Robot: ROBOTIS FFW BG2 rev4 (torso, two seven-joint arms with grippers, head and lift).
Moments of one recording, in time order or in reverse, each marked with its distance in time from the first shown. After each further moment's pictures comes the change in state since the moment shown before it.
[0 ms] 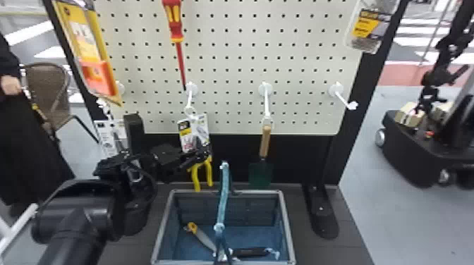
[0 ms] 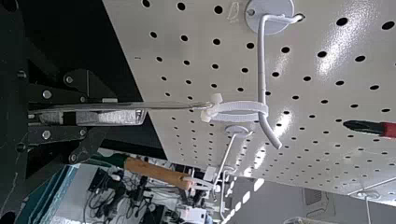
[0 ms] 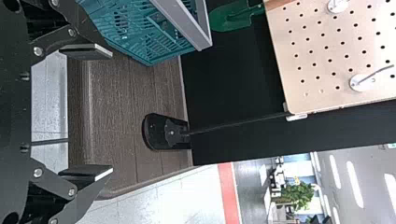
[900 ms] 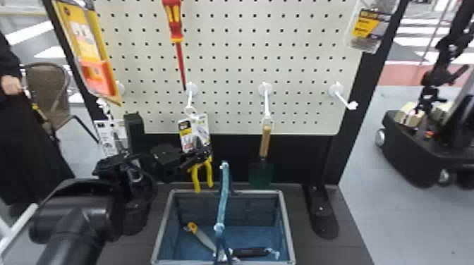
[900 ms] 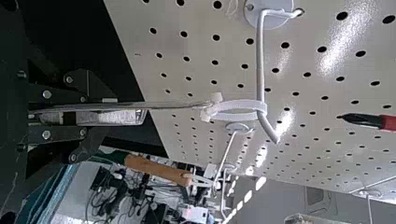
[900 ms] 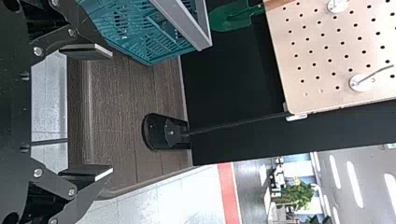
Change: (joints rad) left arm 0.016 0.001 0.002 -0.046 -0.008 0.033 0.000; right arm 0.000 0.000 0.000 0.000 0.000 0.000 0.000
